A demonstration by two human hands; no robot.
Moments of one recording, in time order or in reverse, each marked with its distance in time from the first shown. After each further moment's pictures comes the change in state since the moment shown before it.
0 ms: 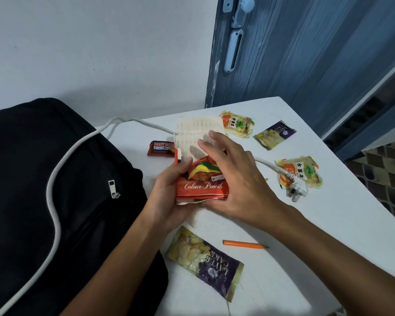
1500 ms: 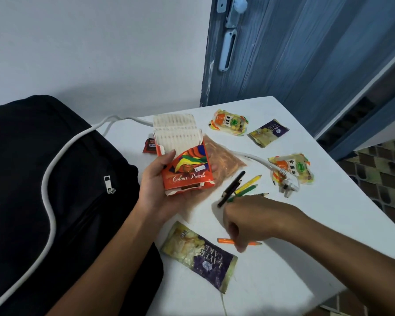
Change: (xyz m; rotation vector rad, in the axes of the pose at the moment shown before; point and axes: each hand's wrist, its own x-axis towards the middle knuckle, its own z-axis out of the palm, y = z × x) left_hand 0.003 0.001 -0.005 -0.100 -0.014 0.036; right_hand -0.024 0.000 -0.021 -0.228 -1.053 0.124
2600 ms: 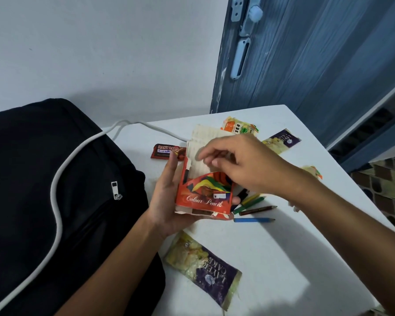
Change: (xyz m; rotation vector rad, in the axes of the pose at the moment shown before) left_hand 0.002 -0.004 -0.005 0.092 -0.133 -0.196; right_hand 0.010 0.006 -0.079 0.508 0.737 -0.232
